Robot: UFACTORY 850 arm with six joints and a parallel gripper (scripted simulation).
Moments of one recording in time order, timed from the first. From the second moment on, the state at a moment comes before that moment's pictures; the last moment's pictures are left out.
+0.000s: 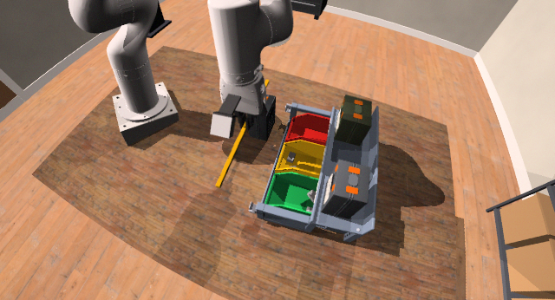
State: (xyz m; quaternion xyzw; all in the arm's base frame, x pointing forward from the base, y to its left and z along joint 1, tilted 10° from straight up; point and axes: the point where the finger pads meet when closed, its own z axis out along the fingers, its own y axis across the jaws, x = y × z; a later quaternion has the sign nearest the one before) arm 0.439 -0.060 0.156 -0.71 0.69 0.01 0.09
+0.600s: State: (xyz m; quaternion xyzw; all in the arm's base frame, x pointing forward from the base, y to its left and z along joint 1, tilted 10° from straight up) arm 0.399 -0.060 0.151 -0.71 0.69 0.01 0.09
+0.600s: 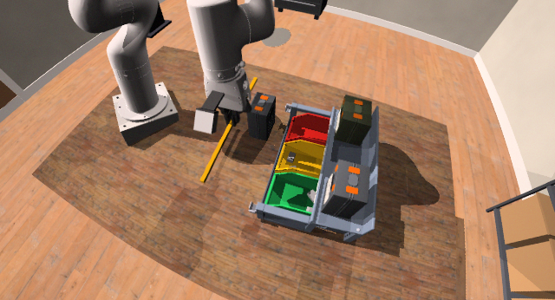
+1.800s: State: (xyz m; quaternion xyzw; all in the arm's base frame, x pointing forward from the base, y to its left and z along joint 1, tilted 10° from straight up) arm 0.305 -0.062 0.140 -0.71 0.69 0.01 0.09
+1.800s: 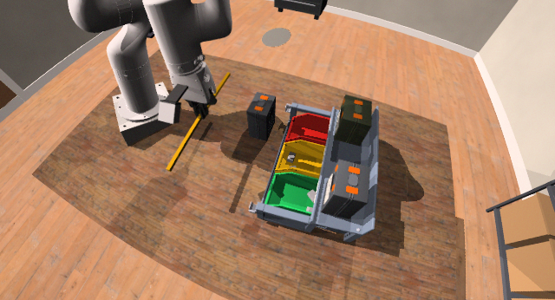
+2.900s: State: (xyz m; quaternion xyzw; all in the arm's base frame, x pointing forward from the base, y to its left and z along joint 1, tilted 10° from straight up) arm 0.309 -0.062 0.141 -0.71 0.69 0.01 0.09
